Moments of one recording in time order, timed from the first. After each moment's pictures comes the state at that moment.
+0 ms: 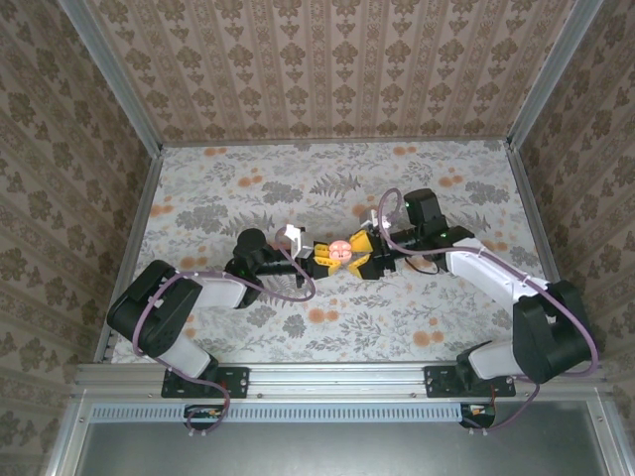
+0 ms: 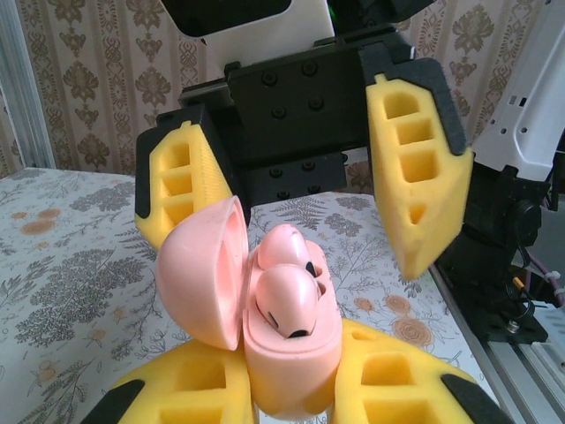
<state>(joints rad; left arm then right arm) -0.64 1.56 0.48 1.10 0.97 -0.07 0.37 1.39 0.86 -0.22 -1.13 -0.44</state>
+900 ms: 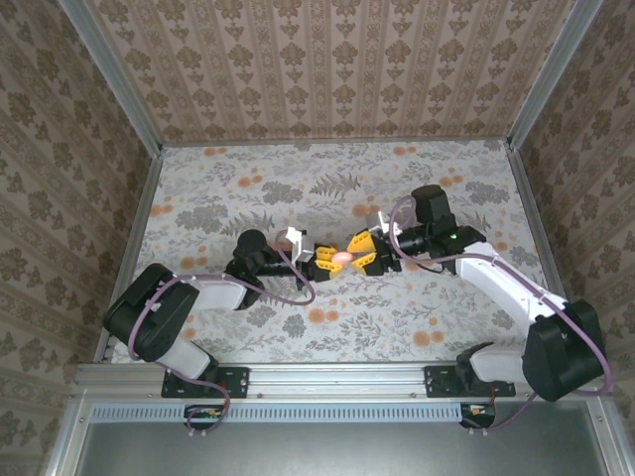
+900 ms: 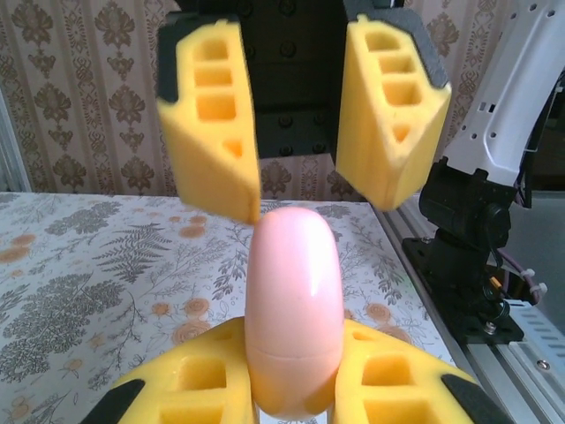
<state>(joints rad) -0.66 1.53 0.48 1.10 0.99 -0.06 0.36 1.26 0.87 -0.28 -1.19 -0.61</state>
